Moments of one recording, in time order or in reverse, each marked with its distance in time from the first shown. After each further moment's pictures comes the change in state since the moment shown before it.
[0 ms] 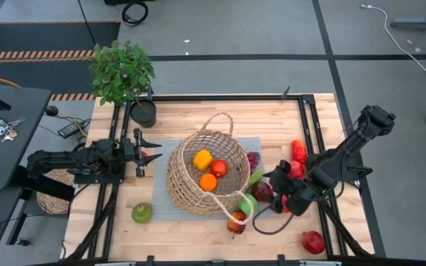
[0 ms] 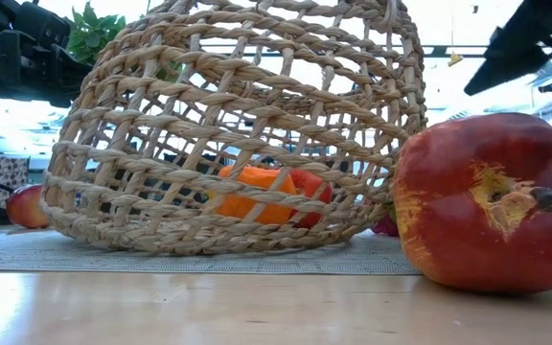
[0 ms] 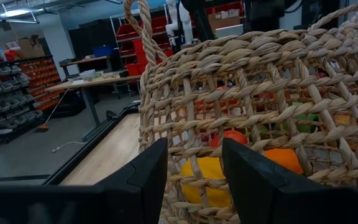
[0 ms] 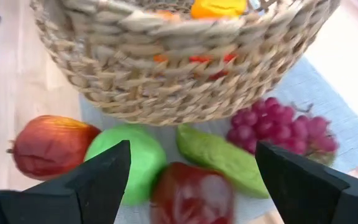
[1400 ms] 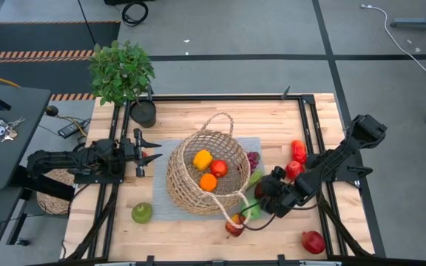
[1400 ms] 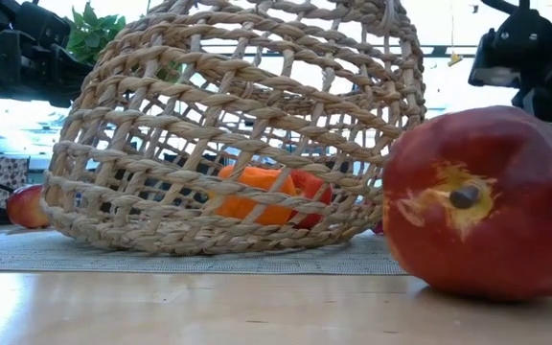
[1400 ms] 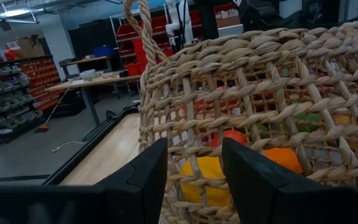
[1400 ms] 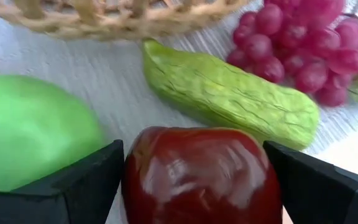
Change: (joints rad) left arm 0.000 0.000 0.000 0.000 0.000 0.000; right arm -0.088 0.226 -0.126 0.141 -0.138 0.098
